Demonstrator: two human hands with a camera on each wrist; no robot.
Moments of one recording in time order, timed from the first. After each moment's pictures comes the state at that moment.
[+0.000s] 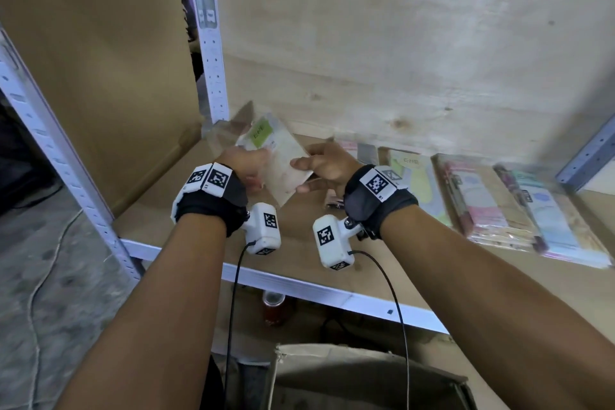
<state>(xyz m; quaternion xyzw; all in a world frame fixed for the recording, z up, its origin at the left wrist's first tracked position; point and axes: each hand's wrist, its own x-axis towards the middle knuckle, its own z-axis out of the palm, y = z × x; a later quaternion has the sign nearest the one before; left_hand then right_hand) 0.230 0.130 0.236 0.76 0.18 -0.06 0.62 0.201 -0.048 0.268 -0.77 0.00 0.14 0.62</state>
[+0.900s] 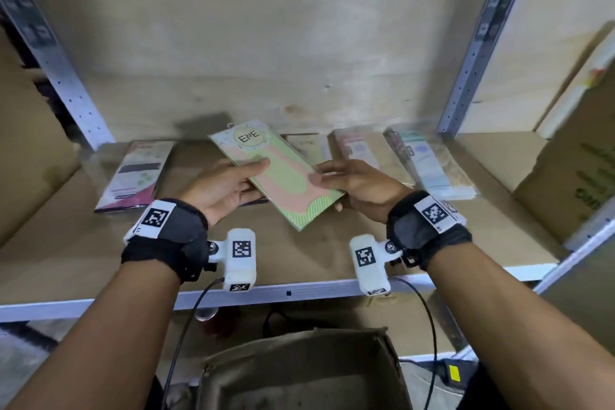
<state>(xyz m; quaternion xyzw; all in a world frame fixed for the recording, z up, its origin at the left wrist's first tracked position) 0.155 -0.031 0.262 0.62 -0.08 -0.21 0.75 0.103 -0.264 0.249 -0.74 0.03 0.07 0.67</state>
